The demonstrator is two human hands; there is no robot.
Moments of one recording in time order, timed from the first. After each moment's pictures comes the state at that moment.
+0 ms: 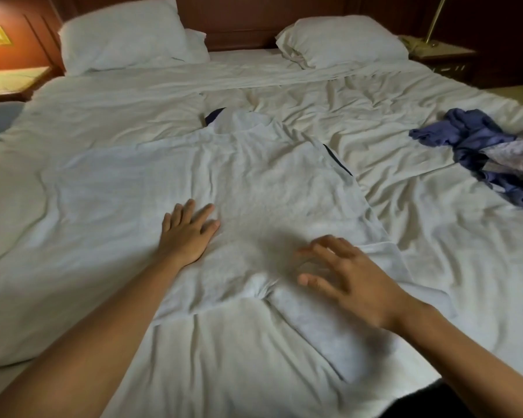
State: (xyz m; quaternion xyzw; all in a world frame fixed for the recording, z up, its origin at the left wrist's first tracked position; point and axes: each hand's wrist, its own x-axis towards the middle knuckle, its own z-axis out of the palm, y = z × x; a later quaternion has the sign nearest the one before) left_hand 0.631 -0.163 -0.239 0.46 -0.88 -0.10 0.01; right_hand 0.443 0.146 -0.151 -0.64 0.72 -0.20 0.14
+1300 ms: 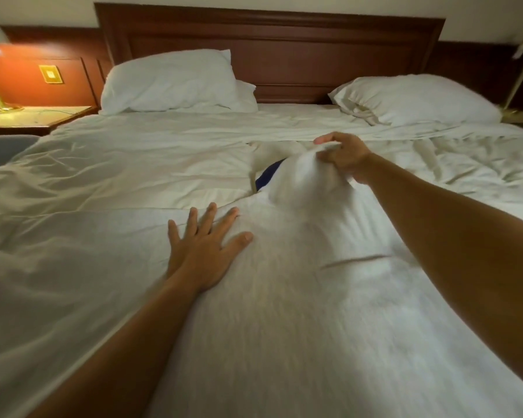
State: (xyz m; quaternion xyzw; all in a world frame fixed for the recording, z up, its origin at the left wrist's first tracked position) left_hand 0.532 -0.454 -0.279 0.48 -0.86 -0.01 0.14; right_hand 0.223 -0.406 -0.134 -0.45 0.75 -0.45 0.19
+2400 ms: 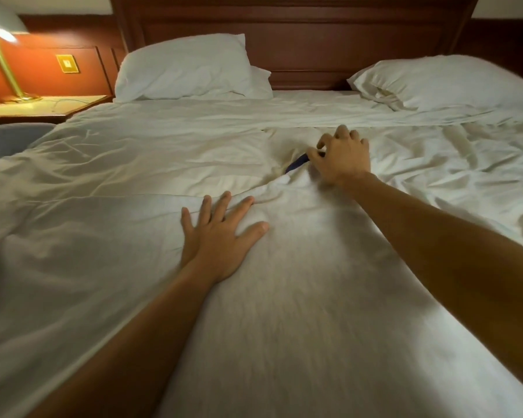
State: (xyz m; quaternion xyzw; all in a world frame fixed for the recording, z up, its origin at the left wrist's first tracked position) left_hand 0.534 -0.445 -0.276 0.48 -0.86 -0.03 0.16; right_hand 0.250 -0.451 -0.193 -0.50 0.82 -0.18 -0.19
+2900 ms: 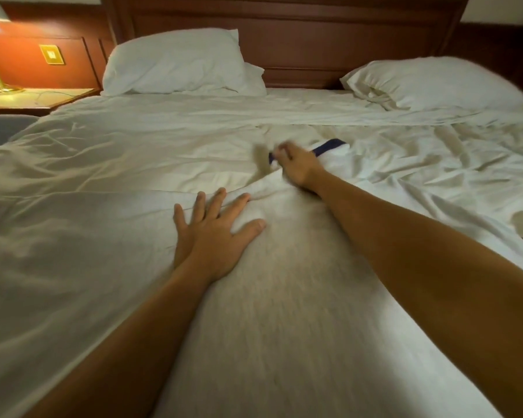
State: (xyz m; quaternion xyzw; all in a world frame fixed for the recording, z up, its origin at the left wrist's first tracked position) left_hand 0.531 -0.453 -0.281 0.49 -0.85 -0.02 0.16; right_hand 0.299 -0.478 -0.202 -0.56 0.75 -0.33 0.12
